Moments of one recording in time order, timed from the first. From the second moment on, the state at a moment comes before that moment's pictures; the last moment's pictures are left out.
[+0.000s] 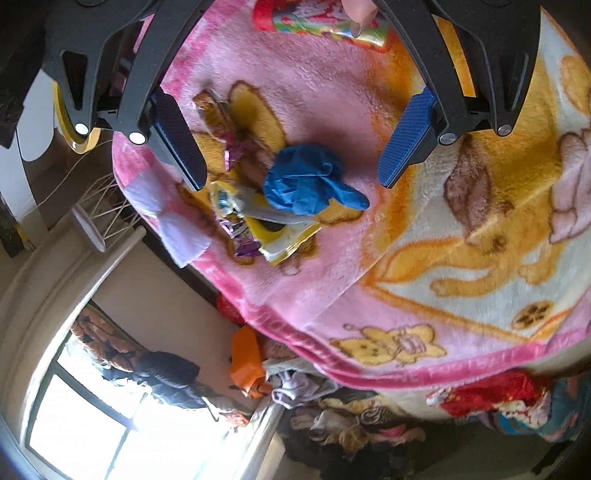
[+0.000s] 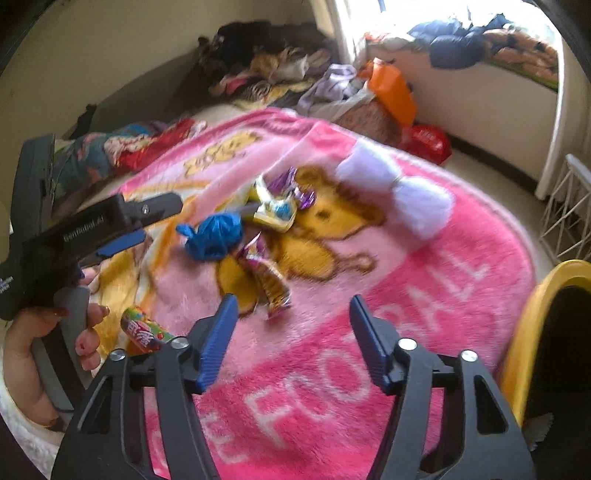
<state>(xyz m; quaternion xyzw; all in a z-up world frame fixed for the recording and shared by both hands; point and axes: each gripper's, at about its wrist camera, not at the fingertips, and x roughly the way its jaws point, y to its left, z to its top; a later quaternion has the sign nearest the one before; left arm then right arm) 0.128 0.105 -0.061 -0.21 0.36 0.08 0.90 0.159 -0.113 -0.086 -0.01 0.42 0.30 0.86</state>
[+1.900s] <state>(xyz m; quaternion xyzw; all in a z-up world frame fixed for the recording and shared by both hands) 0.122 0.036 -0.031 -0.19 0.35 -0.02 0.92 0.139 -0.177 -0.064 0.07 0.40 0.27 0.88</state>
